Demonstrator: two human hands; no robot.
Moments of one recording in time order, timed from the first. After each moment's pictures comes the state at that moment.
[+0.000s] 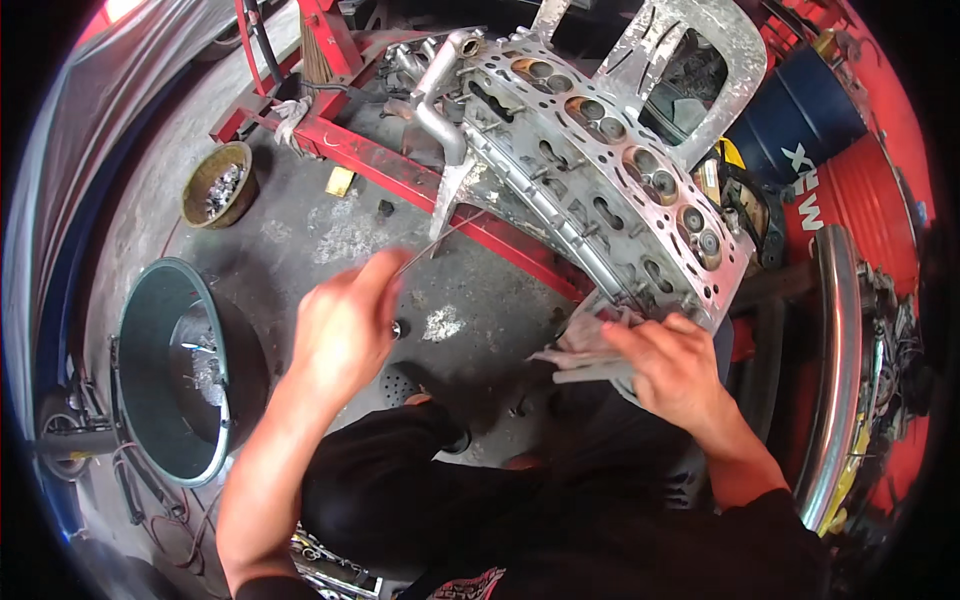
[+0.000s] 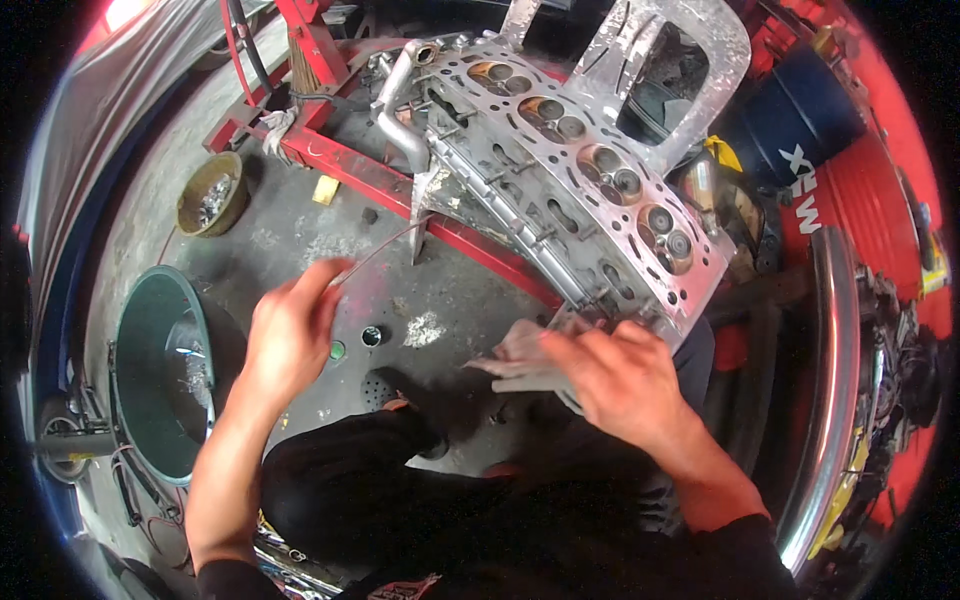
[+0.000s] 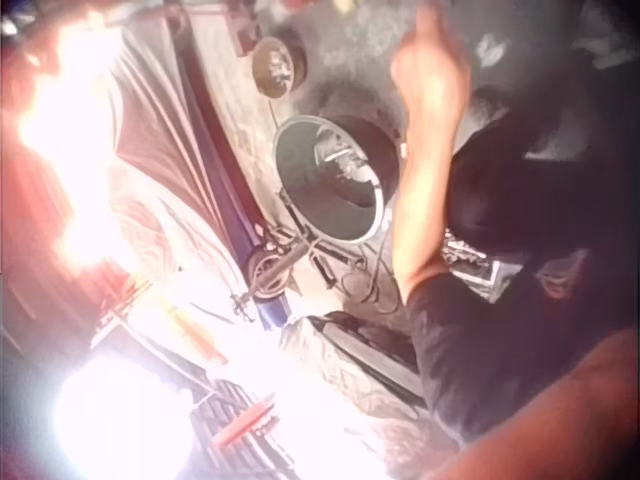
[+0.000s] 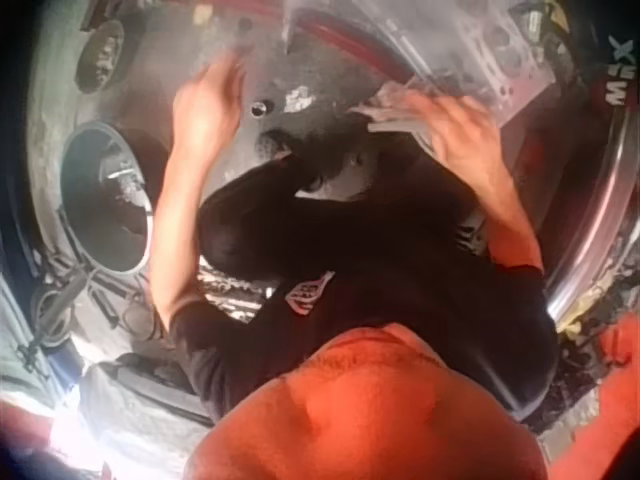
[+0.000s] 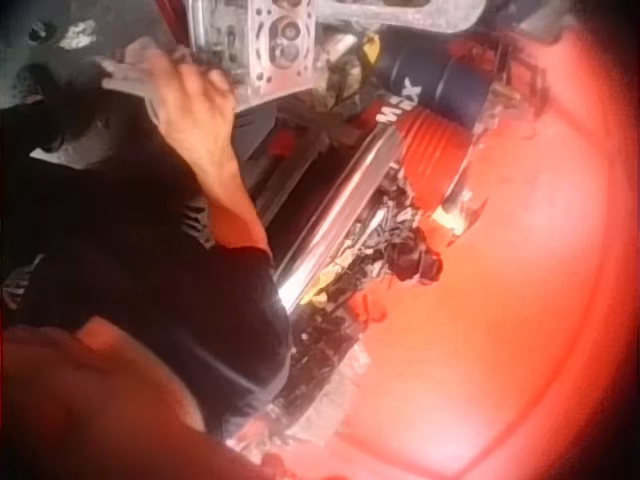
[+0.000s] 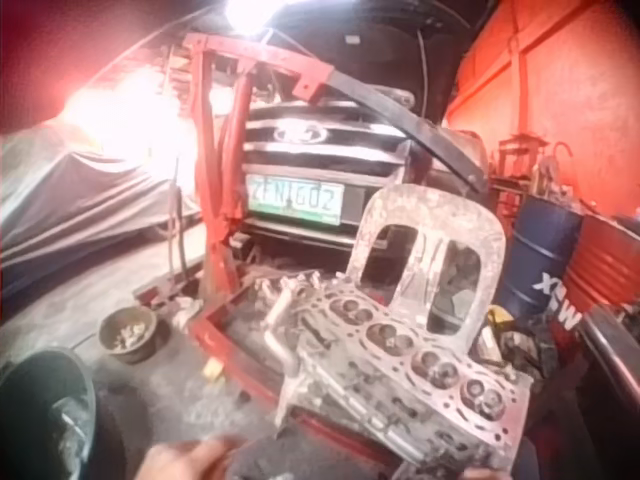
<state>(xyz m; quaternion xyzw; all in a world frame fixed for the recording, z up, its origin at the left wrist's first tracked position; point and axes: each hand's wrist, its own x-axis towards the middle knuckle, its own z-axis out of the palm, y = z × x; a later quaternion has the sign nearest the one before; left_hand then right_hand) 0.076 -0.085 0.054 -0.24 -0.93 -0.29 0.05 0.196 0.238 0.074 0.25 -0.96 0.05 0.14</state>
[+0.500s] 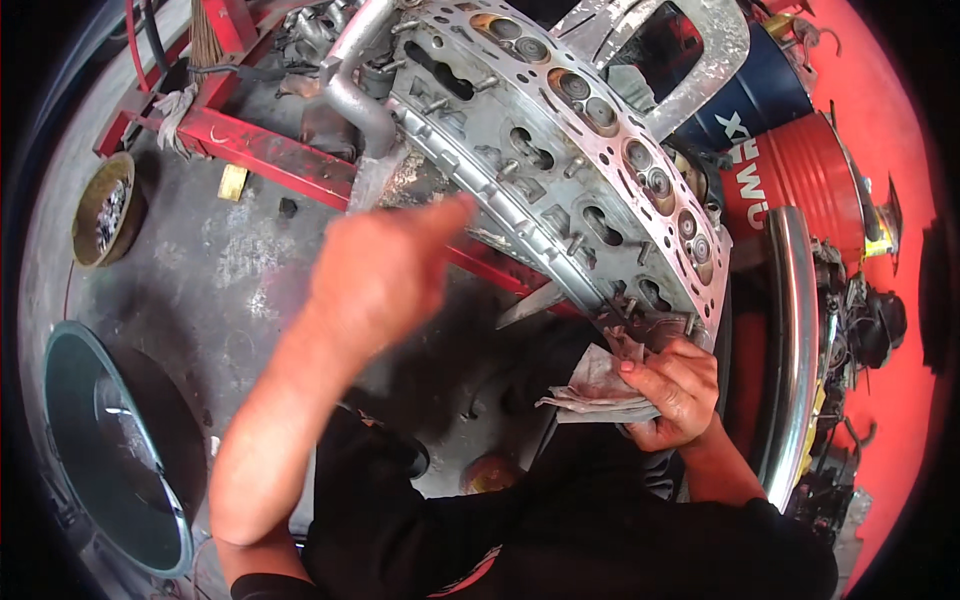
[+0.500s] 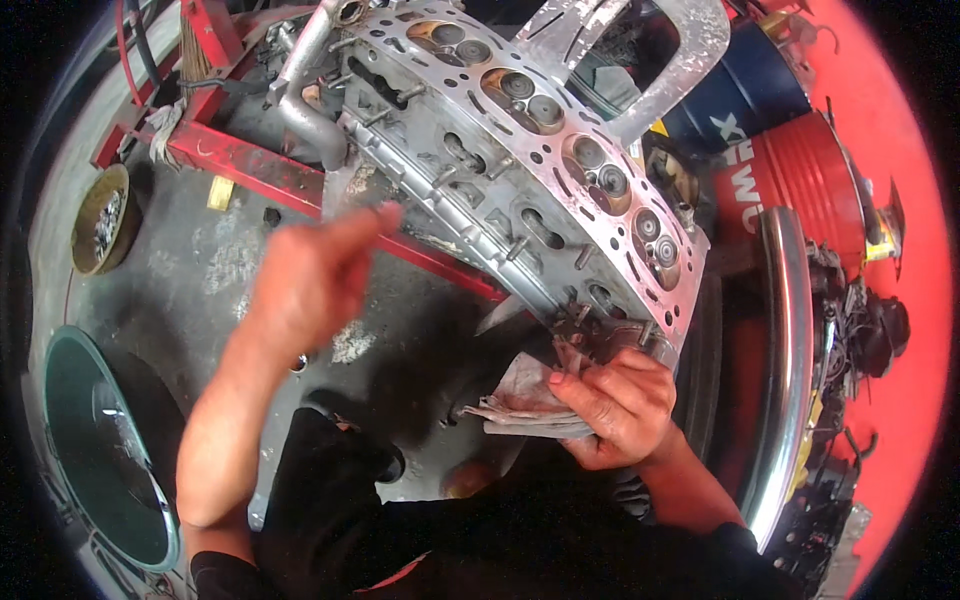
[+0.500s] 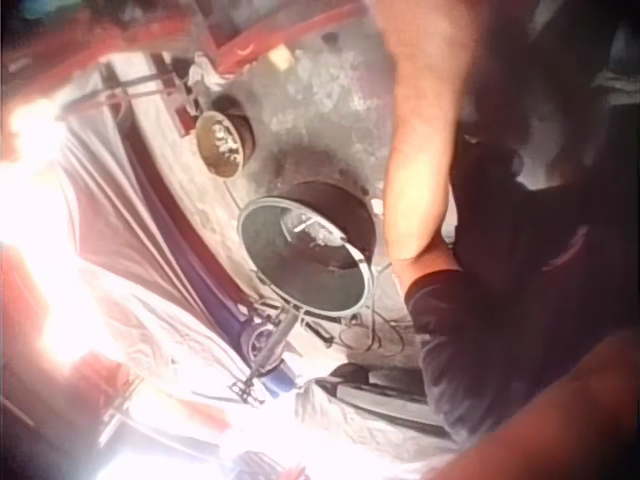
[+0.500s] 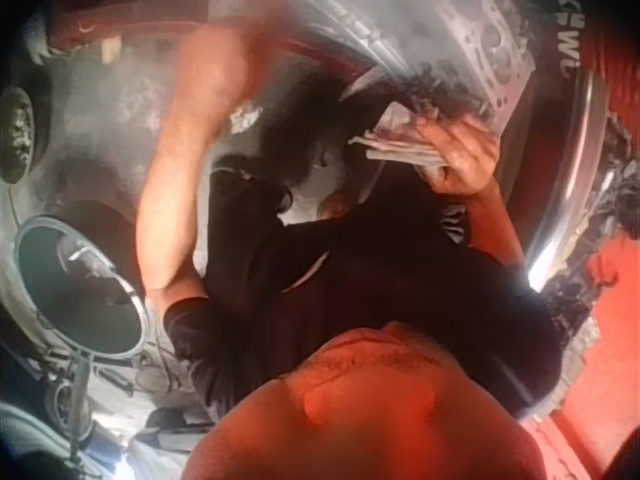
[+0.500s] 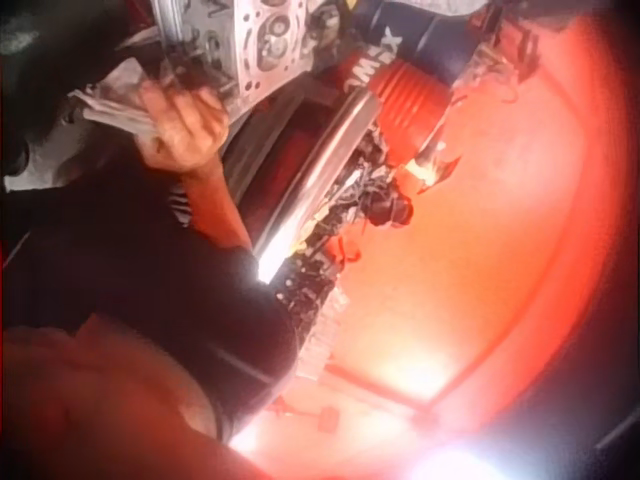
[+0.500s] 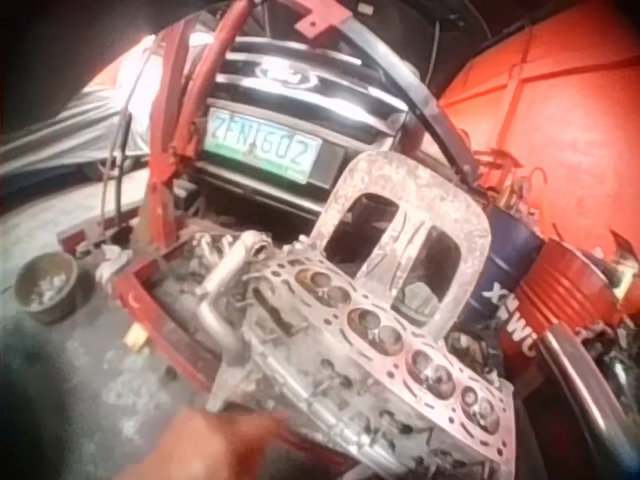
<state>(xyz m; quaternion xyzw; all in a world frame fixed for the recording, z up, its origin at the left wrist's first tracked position) -0.034 -0.006 -0.021 -0.42 -0.81 -0.40 0.07 0.171 0.234 0.061 0.24 -0.95 0.11 0.18</state>
